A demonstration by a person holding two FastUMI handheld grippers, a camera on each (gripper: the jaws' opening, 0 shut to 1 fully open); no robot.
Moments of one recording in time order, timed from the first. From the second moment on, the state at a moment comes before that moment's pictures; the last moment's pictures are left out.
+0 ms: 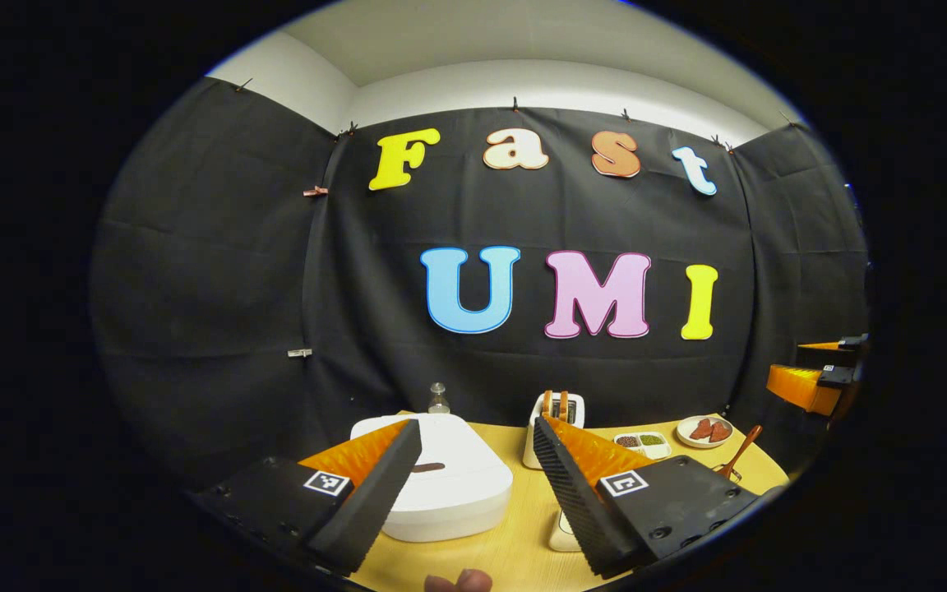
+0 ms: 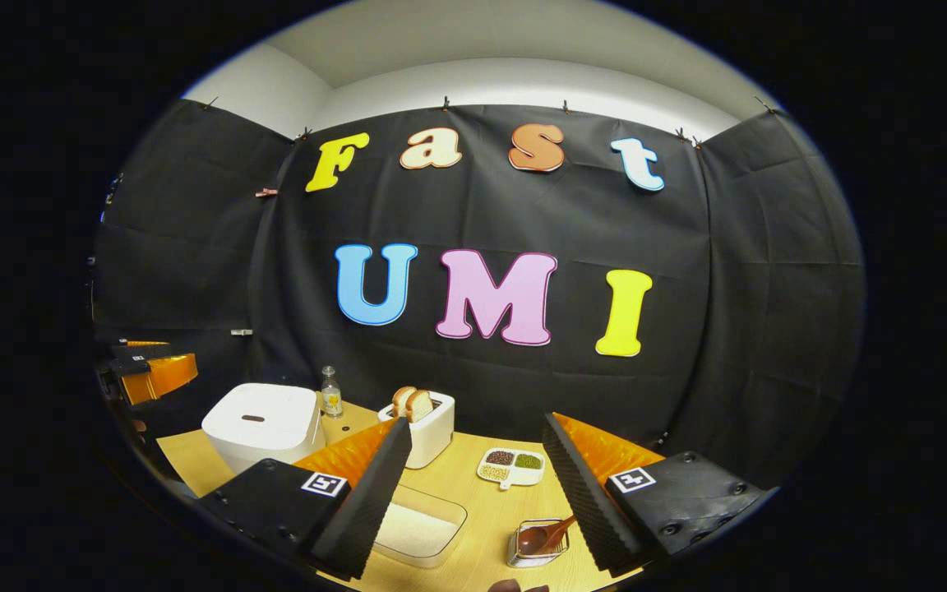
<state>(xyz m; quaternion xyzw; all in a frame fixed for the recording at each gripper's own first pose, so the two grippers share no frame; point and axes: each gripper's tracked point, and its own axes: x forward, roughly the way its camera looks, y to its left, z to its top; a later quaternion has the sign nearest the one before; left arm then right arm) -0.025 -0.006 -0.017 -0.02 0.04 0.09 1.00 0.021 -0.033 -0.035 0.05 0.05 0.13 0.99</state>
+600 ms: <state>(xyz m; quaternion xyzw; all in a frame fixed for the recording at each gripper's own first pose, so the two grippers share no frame) -0.006 -0.026 -0.005 -0.02 0.02 0.06 1.00 0.017 -0.066 -0.030 0.07 0.05 0.09 0.99</state>
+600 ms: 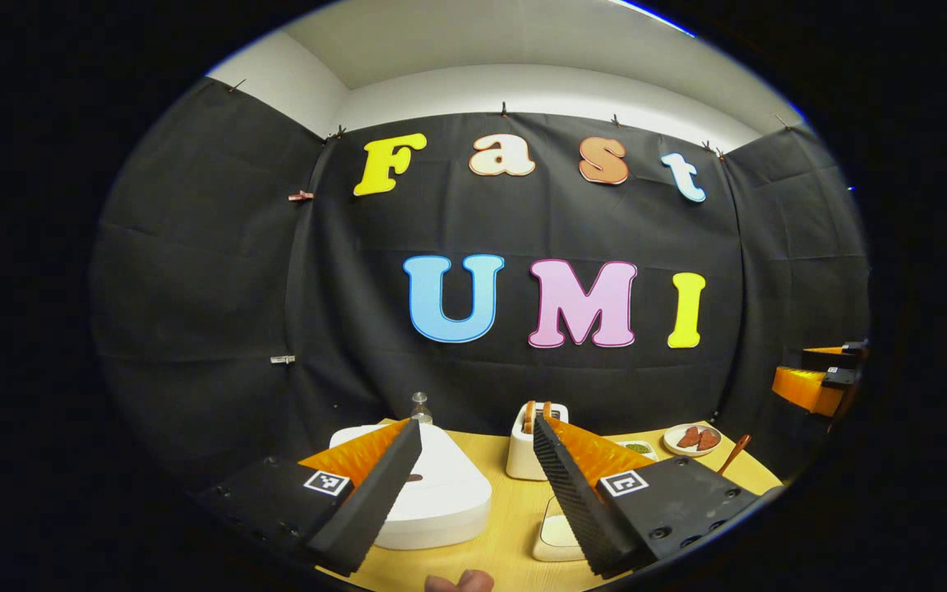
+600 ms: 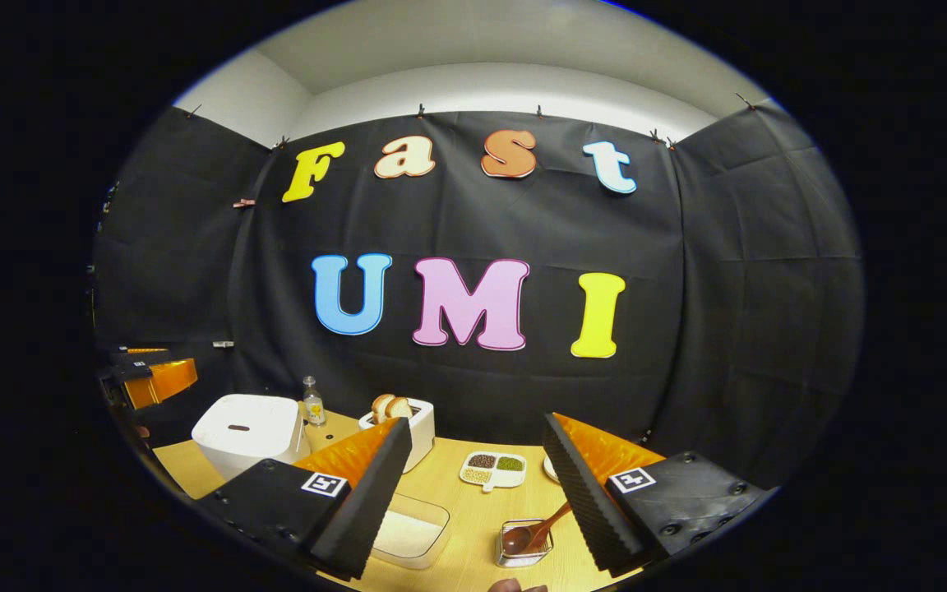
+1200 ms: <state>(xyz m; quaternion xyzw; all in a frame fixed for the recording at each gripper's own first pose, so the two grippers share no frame) 0.003 -0.049 0.009 0.01 0.01 0.04 1.00 0.015 -0.103 -0.040 0.08 0.05 0.06 0.99</state>
